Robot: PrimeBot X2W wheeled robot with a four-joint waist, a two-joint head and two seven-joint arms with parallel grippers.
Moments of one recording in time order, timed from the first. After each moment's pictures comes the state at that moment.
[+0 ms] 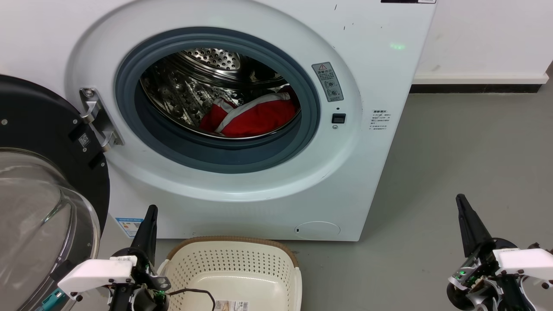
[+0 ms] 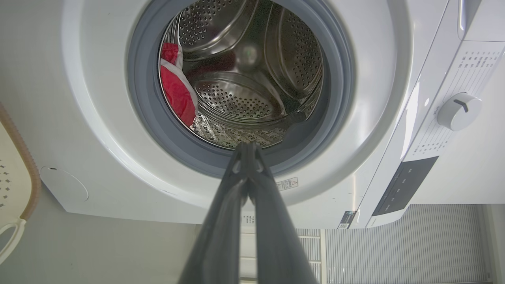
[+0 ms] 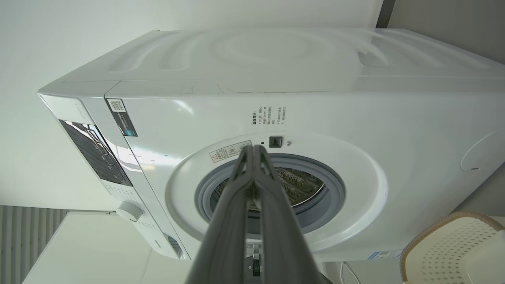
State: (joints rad) left arm -0.11 0.05 0.11 0.25 -1.61 -0.13 0.11; right arm -0.10 -0.05 -0.11 0.25 1.61 0.13 0.11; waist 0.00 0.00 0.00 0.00
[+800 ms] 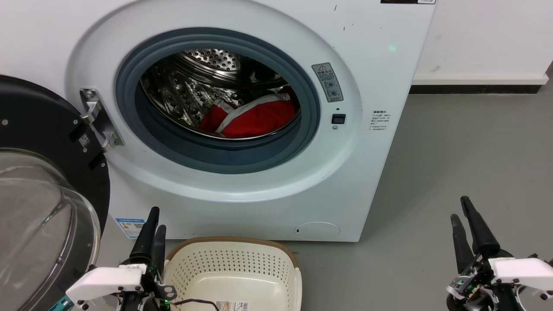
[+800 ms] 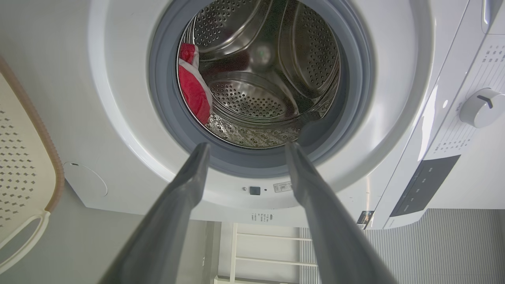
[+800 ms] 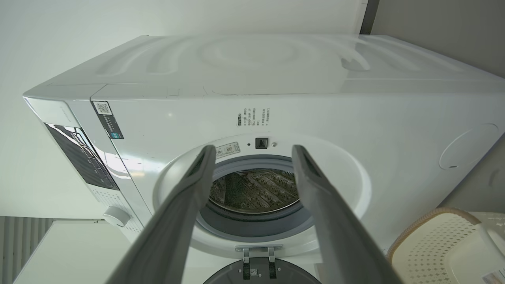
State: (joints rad) left arm -0.08 0.05 0.08 0.26 -1.59 -0.13 0.07; right arm -0.07 -0.04 -0.10 0.25 1.60 0.13 0.08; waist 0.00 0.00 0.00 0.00
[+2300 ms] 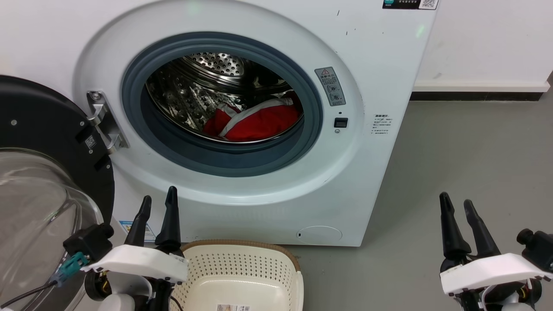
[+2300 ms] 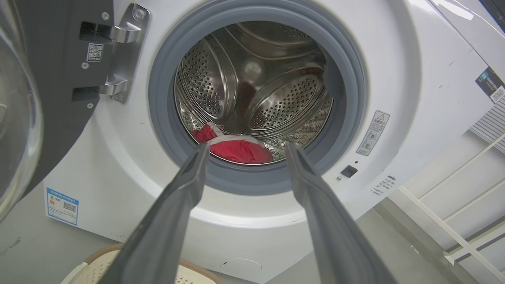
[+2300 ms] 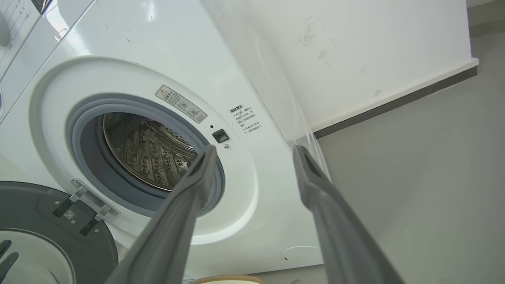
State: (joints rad) left arm -0.10 0.08 -0.01 0.16 -0.63 -0.09 -0.11; right arm -0.03 -0.04 -0.04 0.12 0.57 0.13 -0.11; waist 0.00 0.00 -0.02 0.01
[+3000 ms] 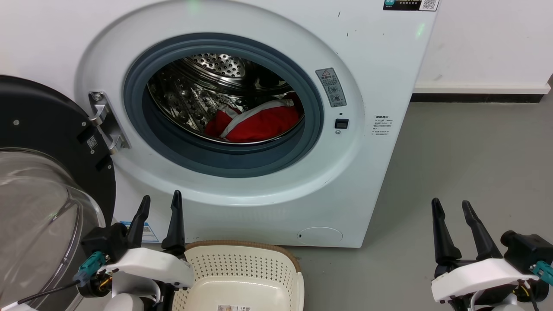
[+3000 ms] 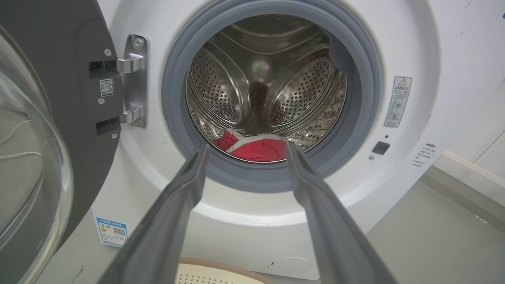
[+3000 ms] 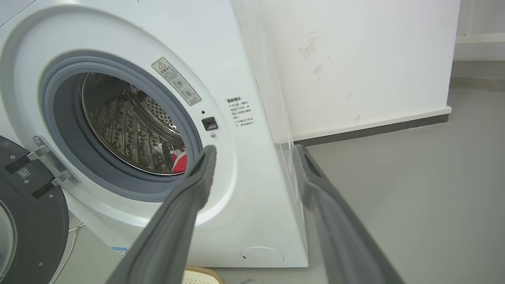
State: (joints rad) left arm -0.11 0.11 -0.05 0.20 -0.42 -0.05 -0.16; right arm -0.02 -0.05 -0.02 0.14 0.33 0.13 -0.16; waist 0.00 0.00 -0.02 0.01
